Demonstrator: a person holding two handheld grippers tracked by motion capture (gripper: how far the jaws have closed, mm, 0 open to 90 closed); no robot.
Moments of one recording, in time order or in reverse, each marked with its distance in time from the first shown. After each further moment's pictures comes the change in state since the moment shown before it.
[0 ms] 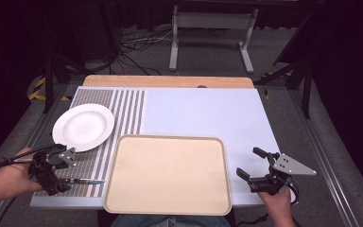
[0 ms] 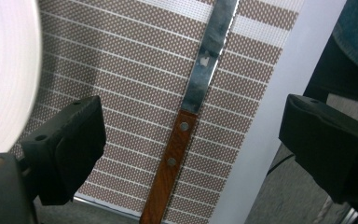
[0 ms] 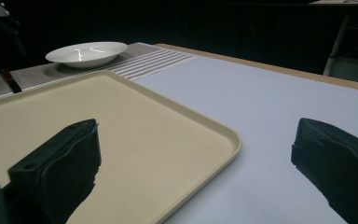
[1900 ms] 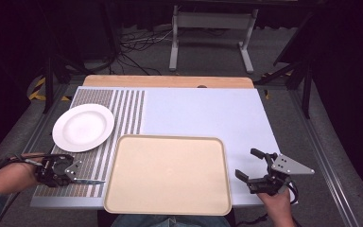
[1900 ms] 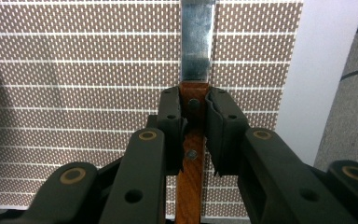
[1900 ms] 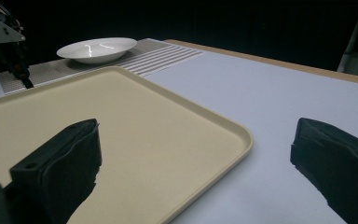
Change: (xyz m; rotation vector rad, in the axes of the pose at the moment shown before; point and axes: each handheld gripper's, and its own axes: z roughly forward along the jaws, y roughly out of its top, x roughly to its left) left arm 0.003 -0.003 0.035 0.161 0.007 0.265; right arm 0.001 -0.001 0.002 0.014 0.043 0.002
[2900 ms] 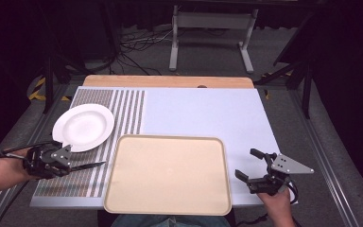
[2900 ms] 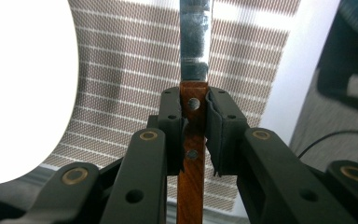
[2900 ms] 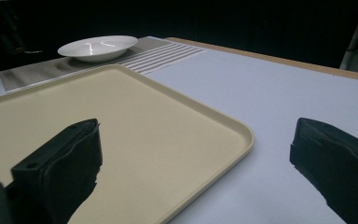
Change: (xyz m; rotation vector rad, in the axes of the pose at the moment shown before) left arm 0.001 -0.012 -0.056 -0.185 0.052 -0.203; right arm -0.001 0.000 0.001 0.010 0.007 0.004
